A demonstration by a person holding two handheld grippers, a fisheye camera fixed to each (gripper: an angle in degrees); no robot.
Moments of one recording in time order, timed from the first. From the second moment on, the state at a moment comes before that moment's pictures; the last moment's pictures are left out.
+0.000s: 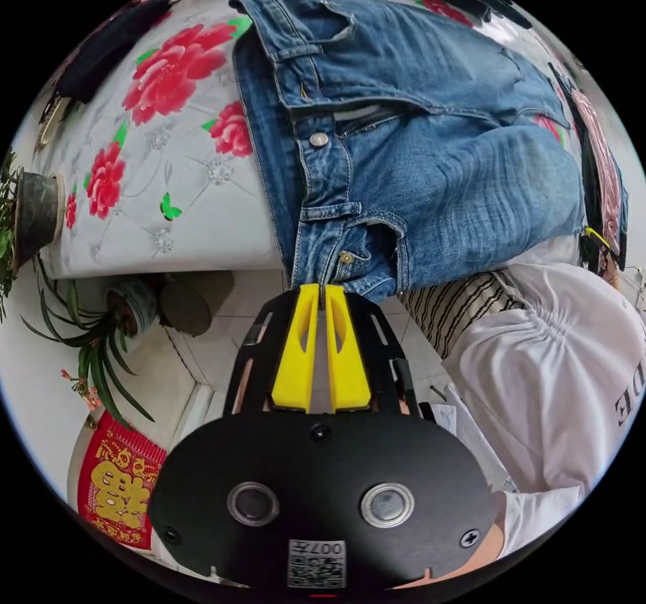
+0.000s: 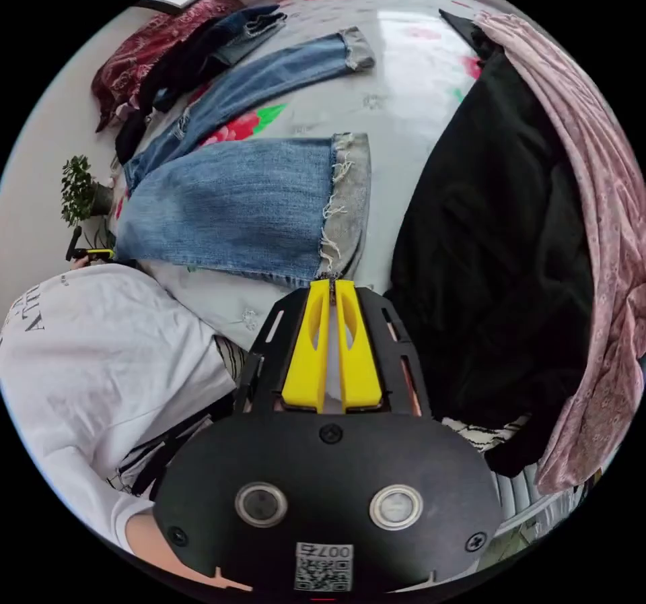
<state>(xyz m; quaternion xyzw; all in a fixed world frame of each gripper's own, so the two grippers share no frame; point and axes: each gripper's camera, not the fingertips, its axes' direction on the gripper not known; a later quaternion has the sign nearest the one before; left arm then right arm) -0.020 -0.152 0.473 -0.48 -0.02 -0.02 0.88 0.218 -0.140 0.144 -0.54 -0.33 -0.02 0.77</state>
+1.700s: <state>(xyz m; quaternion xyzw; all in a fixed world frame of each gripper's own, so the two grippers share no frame) -0.057 -0.219 0.613 -0.22 -0.17 -0.07 0.96 -0.037 -0.331 0.359 -0.40 -0.19 -0.04 0.90</state>
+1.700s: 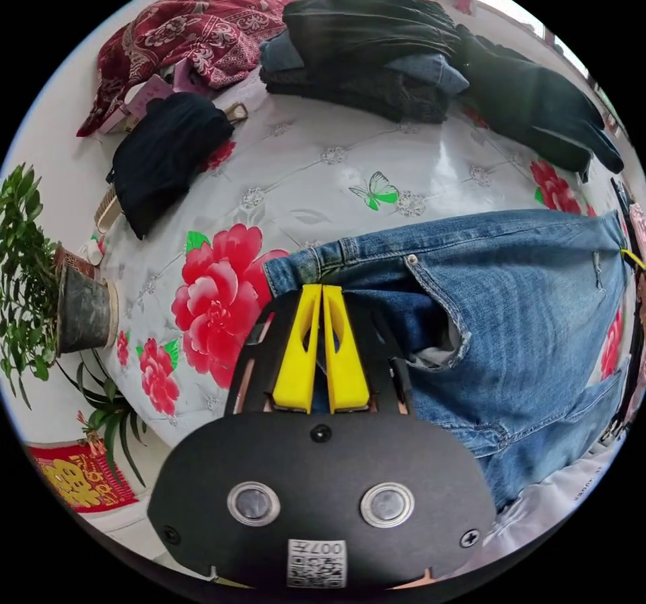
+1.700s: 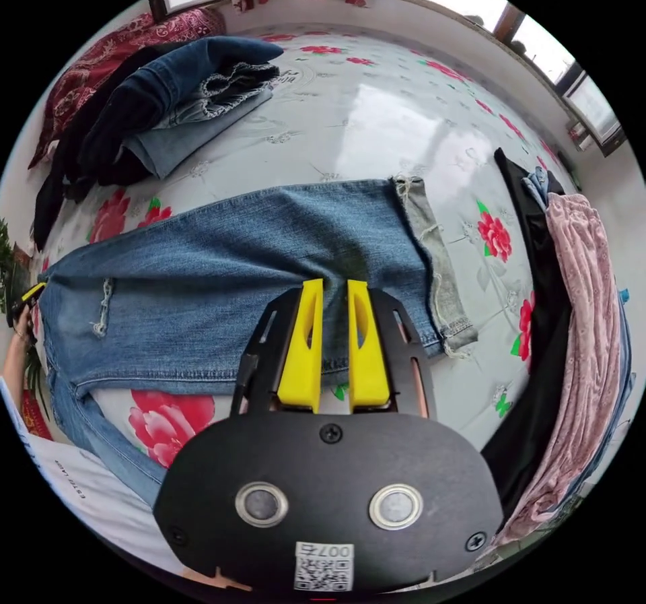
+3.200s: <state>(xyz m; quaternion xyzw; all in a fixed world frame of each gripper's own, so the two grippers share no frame) -0.132 0.179 0.325 0.20 0.27 -0.52 0.78 0.340 -0.112 0.067 -0.08 -0.47 0.54 0.69</state>
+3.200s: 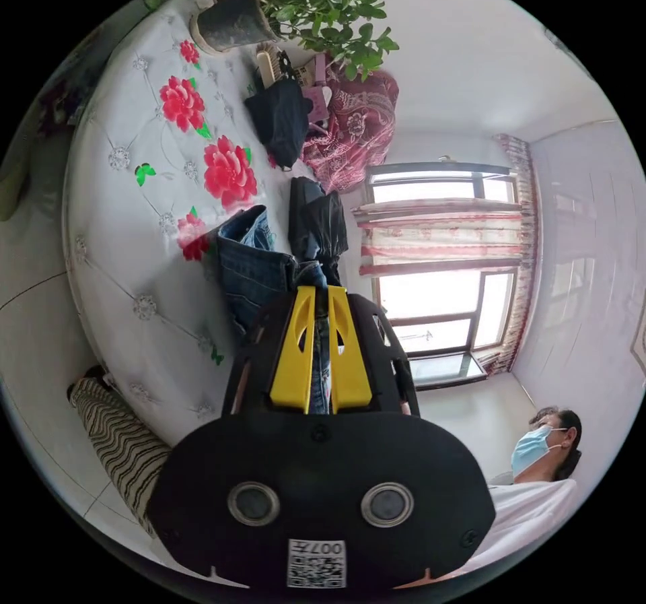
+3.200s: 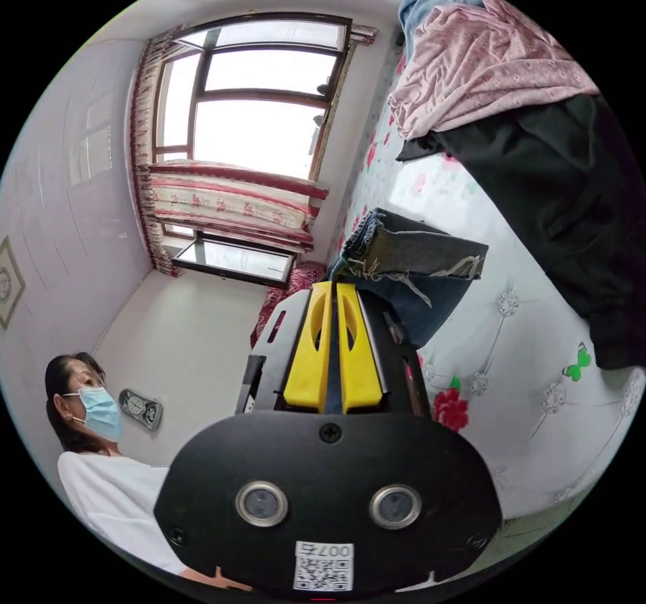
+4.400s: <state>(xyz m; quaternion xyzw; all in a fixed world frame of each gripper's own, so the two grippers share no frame) -0.044 -0.119 0.559 -0.18 -0.14 -0.08 0.97 -0.136 -0.217 0.183 -0.34 -0.60 -0.18 0.70</state>
